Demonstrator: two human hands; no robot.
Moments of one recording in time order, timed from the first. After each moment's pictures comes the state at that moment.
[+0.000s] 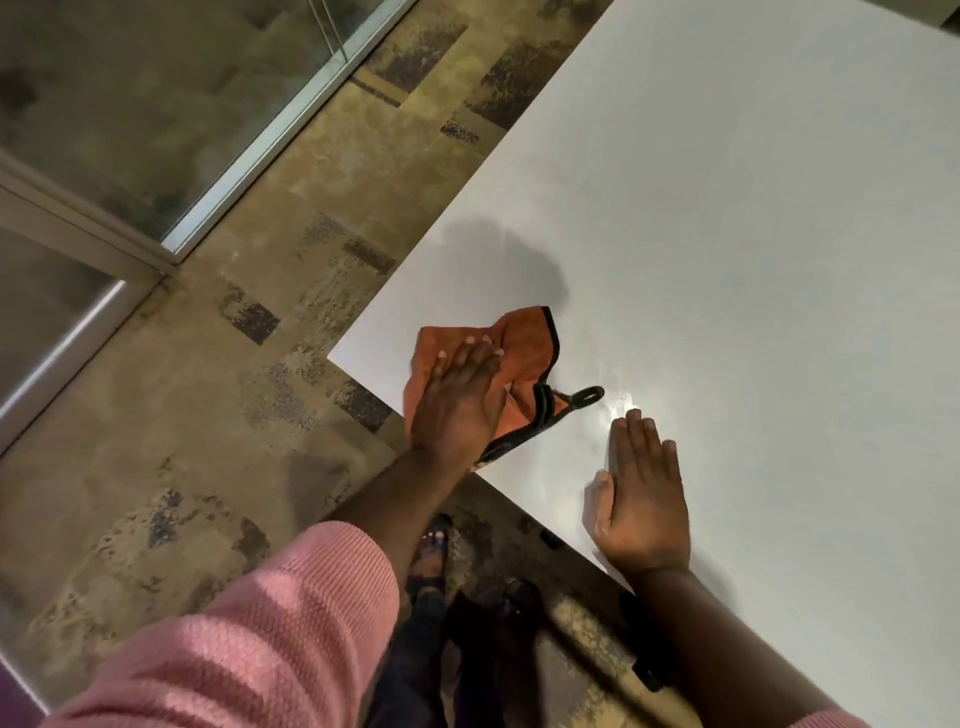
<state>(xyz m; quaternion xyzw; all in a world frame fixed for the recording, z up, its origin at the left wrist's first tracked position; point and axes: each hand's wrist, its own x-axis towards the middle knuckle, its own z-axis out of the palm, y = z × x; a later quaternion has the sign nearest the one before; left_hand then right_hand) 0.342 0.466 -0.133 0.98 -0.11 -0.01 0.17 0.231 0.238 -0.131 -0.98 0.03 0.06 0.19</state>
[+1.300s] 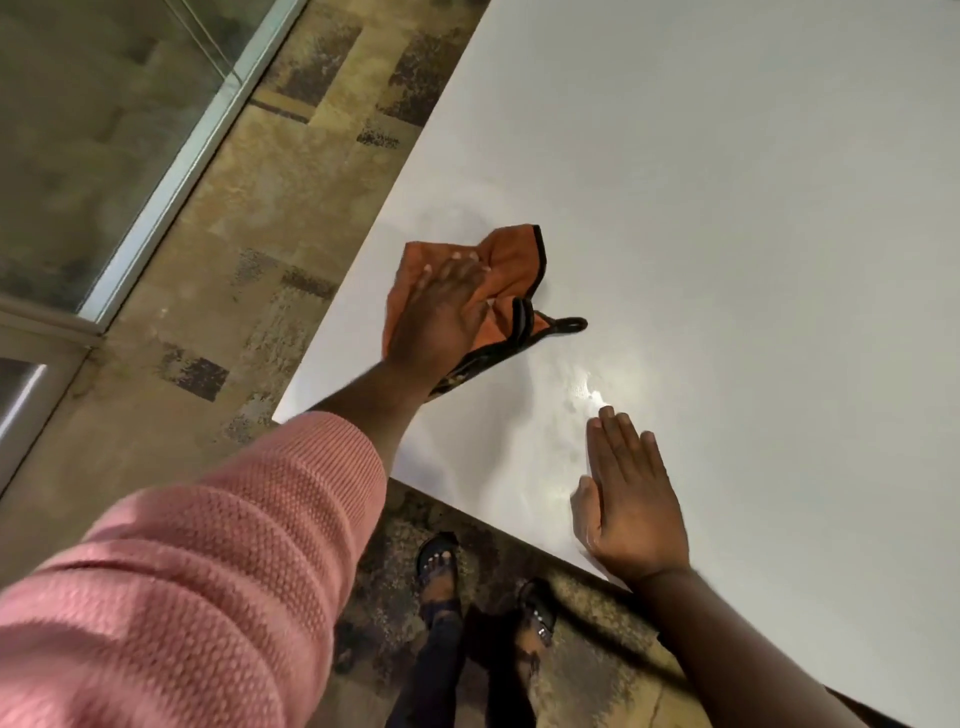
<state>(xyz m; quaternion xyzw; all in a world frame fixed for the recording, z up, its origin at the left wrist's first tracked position) 0.489 0.439 -0.138 0.94 -0.24 -0.01 0.24 0.231 0.239 -0.139 -0.98 0.05 0.06 0.19</state>
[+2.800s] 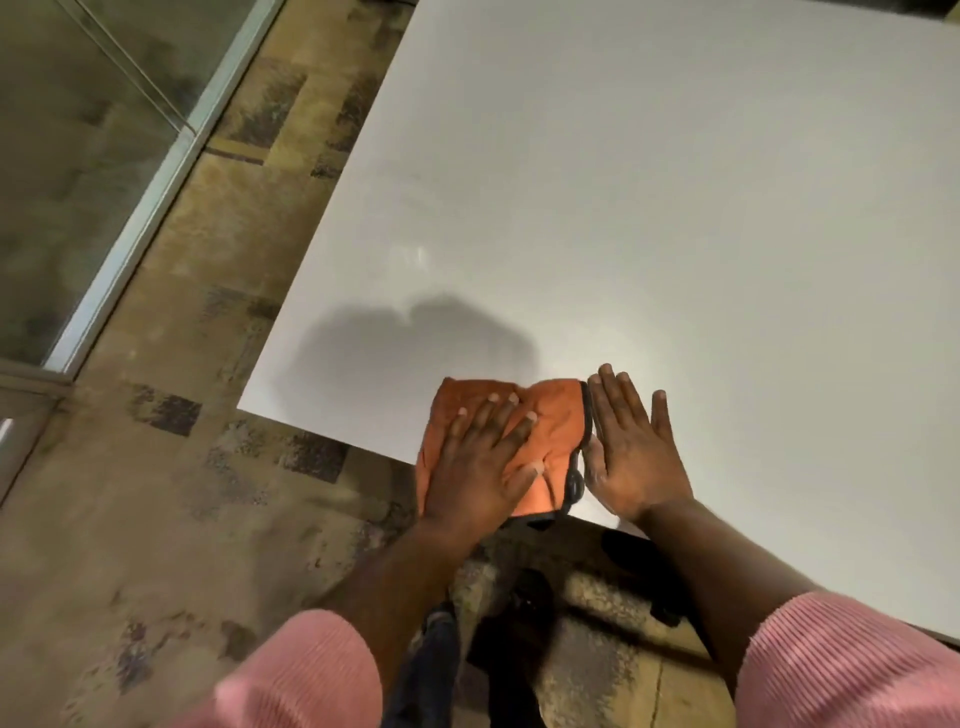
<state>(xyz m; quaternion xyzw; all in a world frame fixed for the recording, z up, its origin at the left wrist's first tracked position) 0.249 0.409 -0.138 0.92 -0.33 -0.12 0.16 0.184 0.183 -0.136 -0.98 0.09 0.12 0.11</state>
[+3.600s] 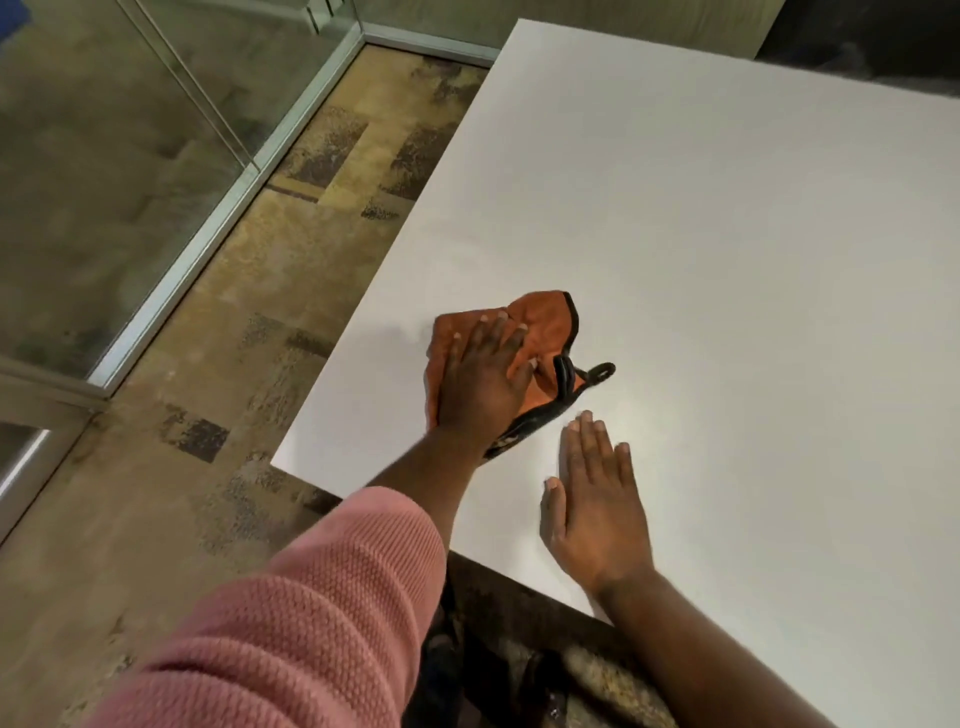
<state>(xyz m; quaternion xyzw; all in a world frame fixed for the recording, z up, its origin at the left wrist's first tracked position) 0.441 0.382 -0.132 0.96 -0.21 -0.04 0.19 0.264 0.267 -0.132 -0.98 0.10 0.08 0.16</state>
